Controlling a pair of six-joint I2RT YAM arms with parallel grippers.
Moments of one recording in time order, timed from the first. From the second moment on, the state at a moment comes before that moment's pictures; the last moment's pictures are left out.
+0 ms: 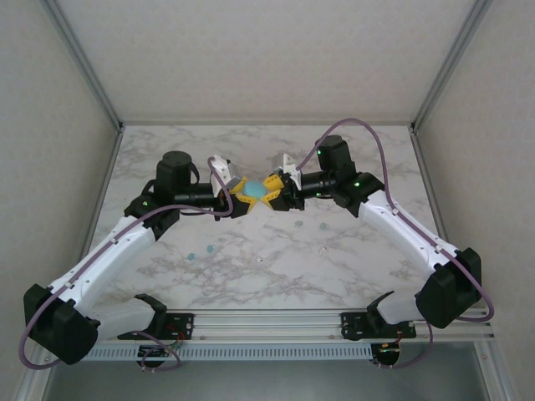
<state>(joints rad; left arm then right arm) -0.51 1.15 1.00 -0.25 0.79 0.22 0.59 1.38 1.22 -0.39 -0.92 -0.46</state>
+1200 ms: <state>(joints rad) -0.51 1.15 0.98 -0.16 0.78 0.18 0.59 1.36 1.19 -0.28 -0.87 -0.30</state>
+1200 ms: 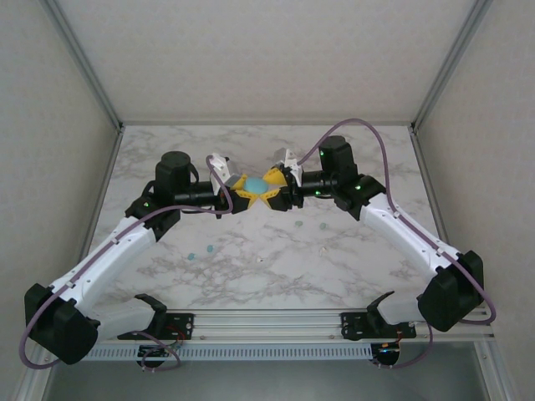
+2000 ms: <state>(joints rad) -0.52 1.12 0.96 -0.21 0.78 0.23 0.54 1.36 1.22 -0.20 -0.83 -0.10</state>
